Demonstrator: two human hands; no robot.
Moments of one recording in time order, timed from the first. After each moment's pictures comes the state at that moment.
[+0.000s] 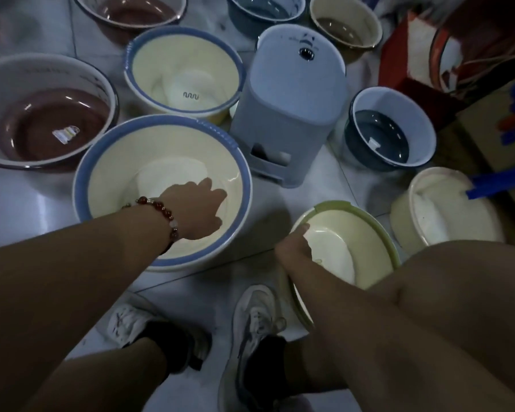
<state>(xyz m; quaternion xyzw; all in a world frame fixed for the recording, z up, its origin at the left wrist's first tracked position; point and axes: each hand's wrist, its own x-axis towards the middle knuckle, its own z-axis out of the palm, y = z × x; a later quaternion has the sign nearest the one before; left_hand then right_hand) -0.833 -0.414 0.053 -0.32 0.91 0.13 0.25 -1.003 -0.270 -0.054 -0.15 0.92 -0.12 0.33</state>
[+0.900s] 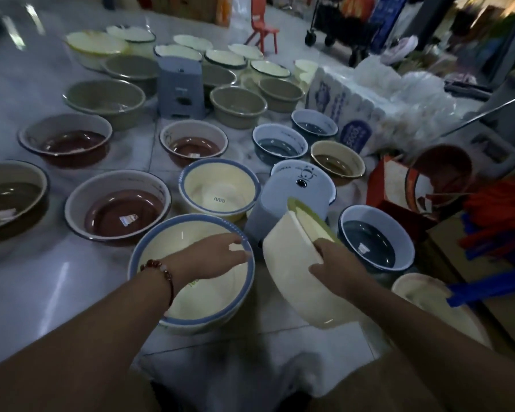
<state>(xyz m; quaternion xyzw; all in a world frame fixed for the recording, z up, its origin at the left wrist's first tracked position) -0.819 -0.367 0.224 -0.48 0.74 0.47 0.00 -1.064 -0.273 0.205 -0.56 0.81 -0.05 0.14</state>
